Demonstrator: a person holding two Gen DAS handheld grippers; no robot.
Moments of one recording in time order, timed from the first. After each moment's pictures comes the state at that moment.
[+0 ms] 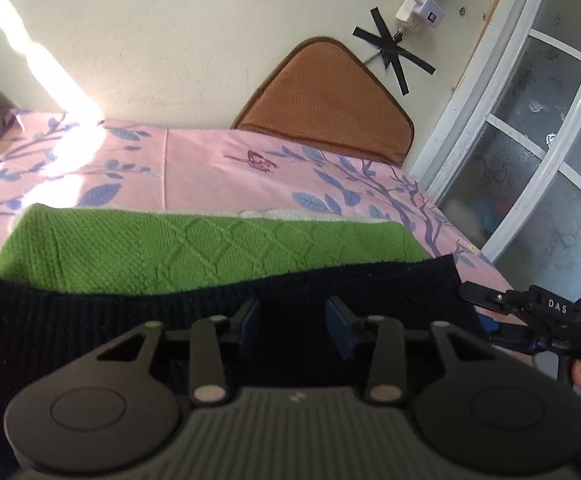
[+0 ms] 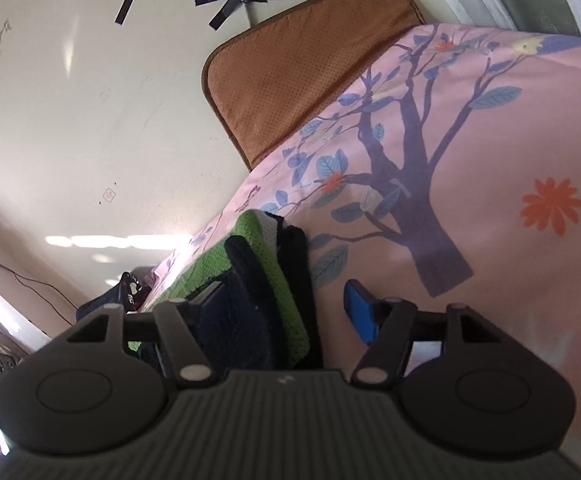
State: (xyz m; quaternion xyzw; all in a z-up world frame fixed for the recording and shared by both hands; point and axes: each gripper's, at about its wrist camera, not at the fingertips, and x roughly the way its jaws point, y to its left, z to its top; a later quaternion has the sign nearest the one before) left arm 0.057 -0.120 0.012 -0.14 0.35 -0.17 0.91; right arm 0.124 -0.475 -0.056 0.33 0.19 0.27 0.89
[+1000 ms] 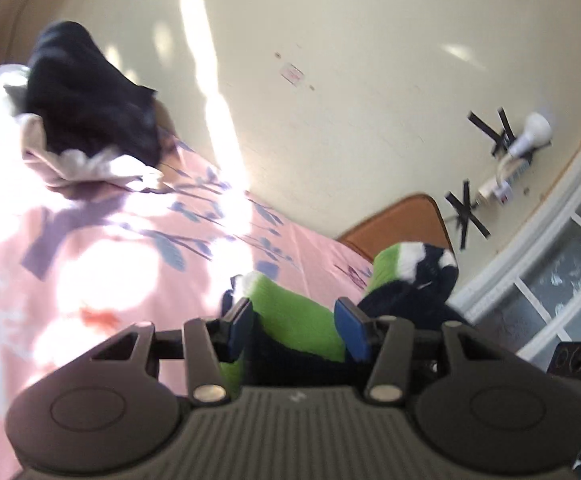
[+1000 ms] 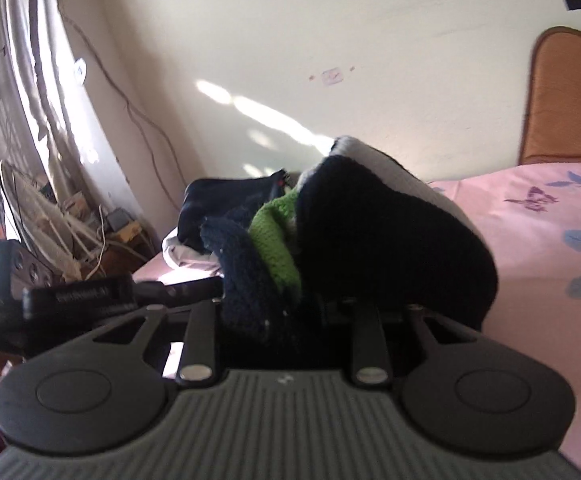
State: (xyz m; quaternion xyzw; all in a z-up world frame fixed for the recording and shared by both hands) left arm -0.031 0.058 0.035 -0.32 0.23 -0.06 0.92; right arm 0.077 -0.228 0.035 0.06 0.15 0.45 0.88
